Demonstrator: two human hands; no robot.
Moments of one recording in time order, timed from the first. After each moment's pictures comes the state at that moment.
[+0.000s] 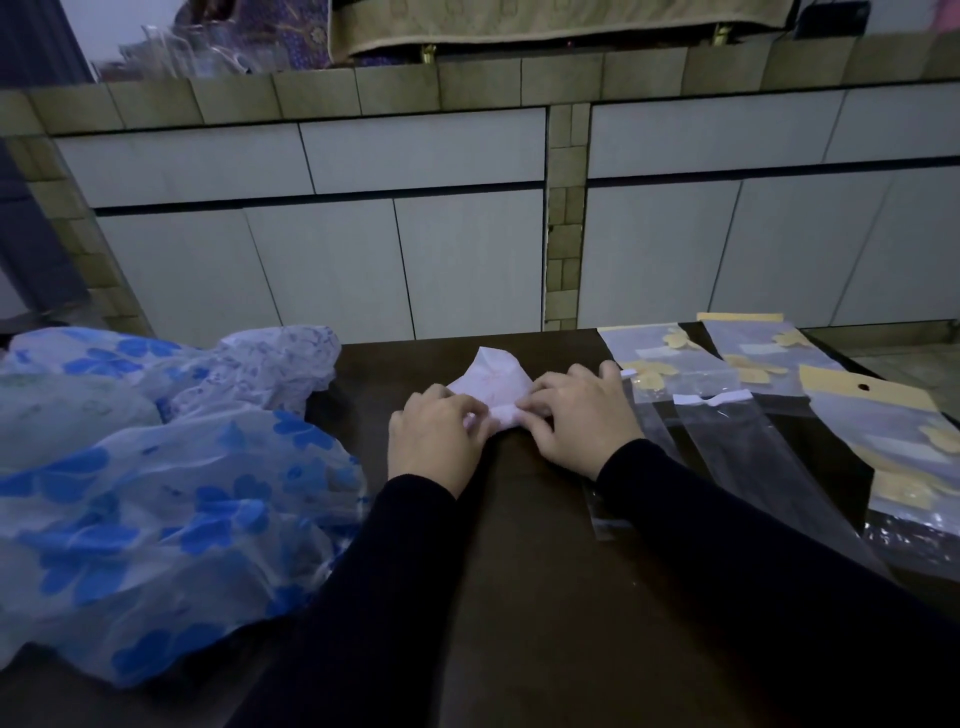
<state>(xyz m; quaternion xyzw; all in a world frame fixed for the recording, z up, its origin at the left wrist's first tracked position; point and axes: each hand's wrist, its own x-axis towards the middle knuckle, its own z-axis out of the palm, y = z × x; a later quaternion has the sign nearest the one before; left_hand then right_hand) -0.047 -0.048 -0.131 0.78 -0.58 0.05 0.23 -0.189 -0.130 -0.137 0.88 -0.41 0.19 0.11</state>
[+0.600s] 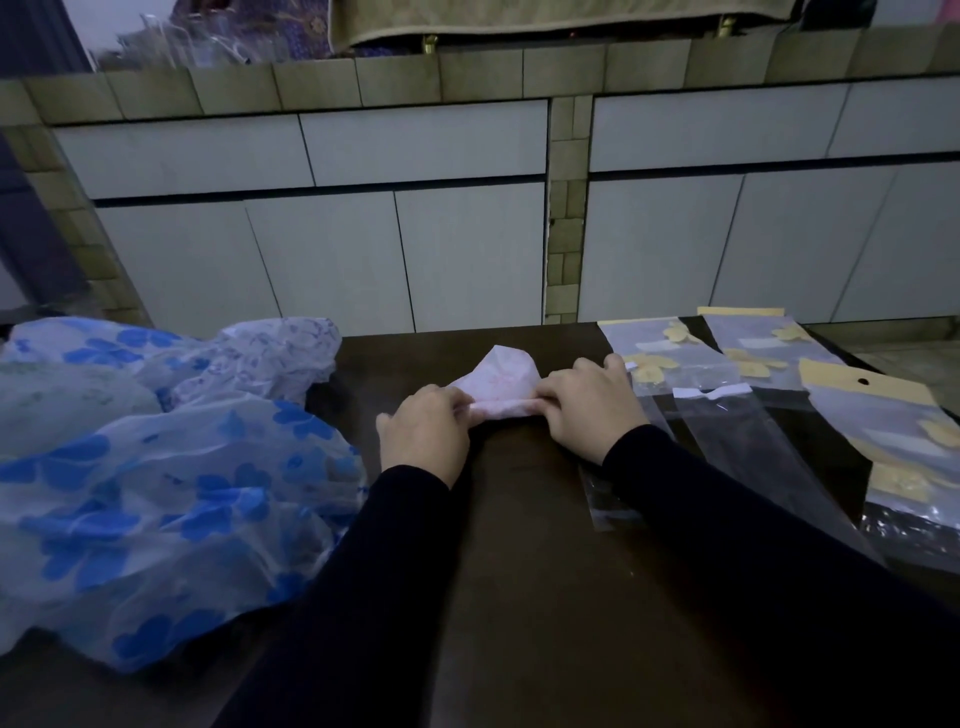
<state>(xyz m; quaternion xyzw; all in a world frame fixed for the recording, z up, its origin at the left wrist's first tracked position) -0.045 -0.044 -0.126 0.81 -0.53 -0.02 0.26 -0.192 -0.135 -0.132 0.88 -0.44 0.15 0.10</state>
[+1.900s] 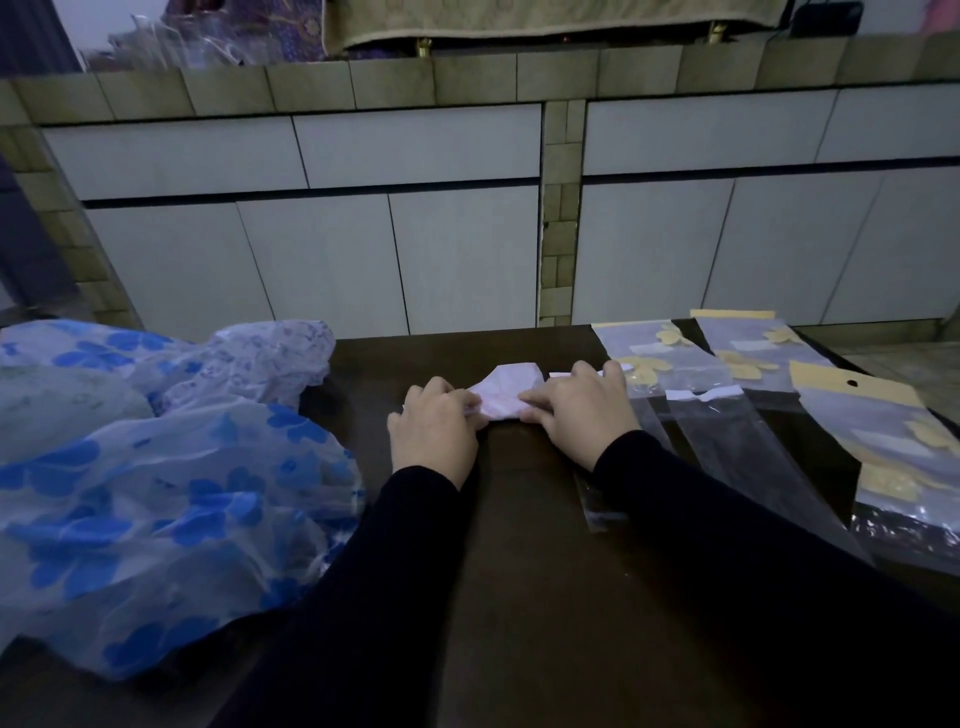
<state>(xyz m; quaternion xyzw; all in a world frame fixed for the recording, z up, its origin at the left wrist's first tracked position) -0.048 -0.057 -0.137 0.79 -0.57 0.03 0.22 -0.190 -0.134 -0.135 0.87 -0.47 0.13 0.09</state>
